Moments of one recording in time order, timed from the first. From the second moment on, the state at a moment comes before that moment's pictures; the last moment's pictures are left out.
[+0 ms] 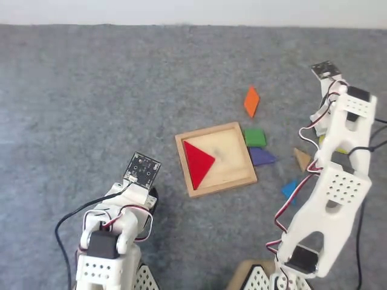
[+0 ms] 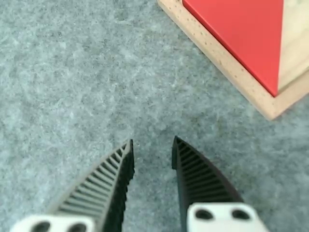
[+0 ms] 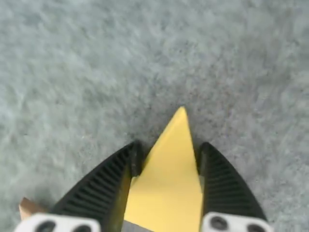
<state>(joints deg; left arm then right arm) 1.1 -102.9 97.1 72.3 -11.0 18.6 49.6 -31.2 71.0 38.5</state>
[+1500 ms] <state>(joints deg) 1.1 -102.9 97.1 72.3 -11.0 27.9 -4.2 22.1 71.9 61.1</state>
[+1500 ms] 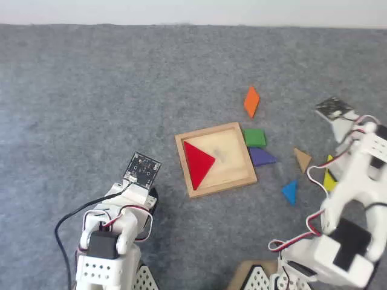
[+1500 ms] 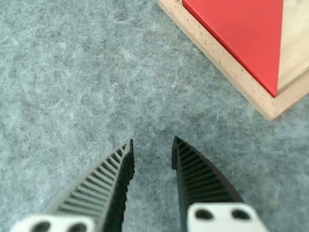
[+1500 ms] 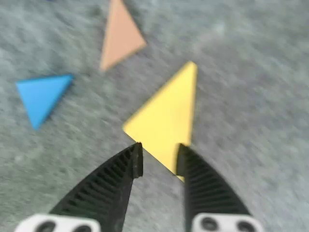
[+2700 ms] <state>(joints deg) 1.1 -102.9 97.1 72.3 -11.0 26.9 8.9 22.3 69.8 46.4</state>
